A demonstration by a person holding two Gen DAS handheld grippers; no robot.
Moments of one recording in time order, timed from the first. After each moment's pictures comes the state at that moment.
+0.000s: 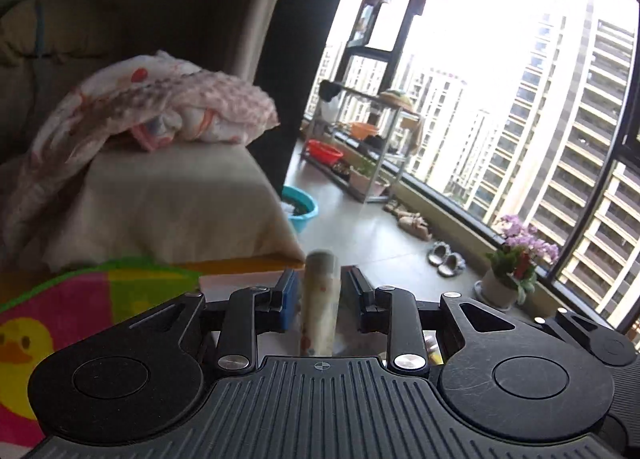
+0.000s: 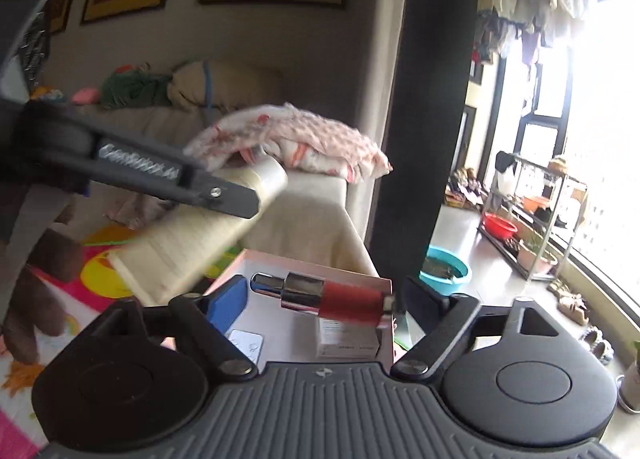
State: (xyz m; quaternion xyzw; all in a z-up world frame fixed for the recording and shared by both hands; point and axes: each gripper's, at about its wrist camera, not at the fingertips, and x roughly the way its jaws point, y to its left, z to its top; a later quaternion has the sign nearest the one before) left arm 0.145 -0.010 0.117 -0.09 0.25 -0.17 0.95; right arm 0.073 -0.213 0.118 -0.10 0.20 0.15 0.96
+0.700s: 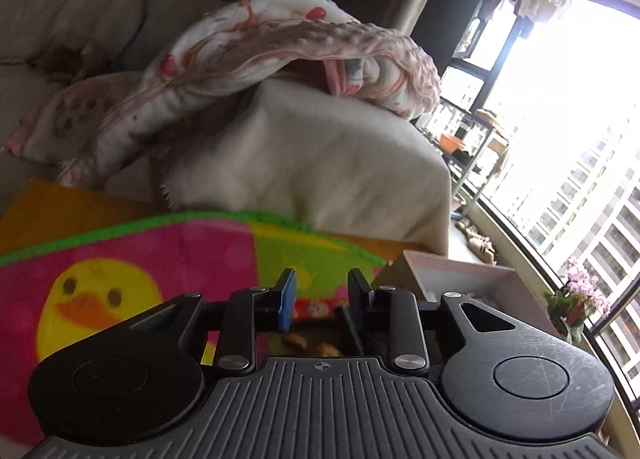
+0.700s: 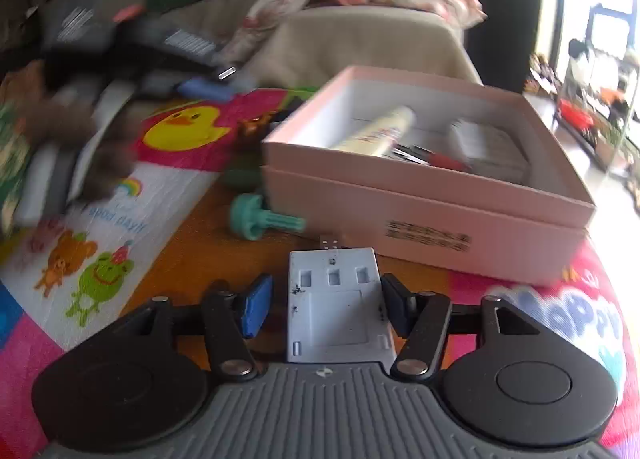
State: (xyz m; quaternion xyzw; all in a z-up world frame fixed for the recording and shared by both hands) left arm 0.202 0.108 0.039 -0.19 0.28 -0.07 0.94; right arm 0.045 -0.146 0.006 -0.11 0.33 0.25 0.90
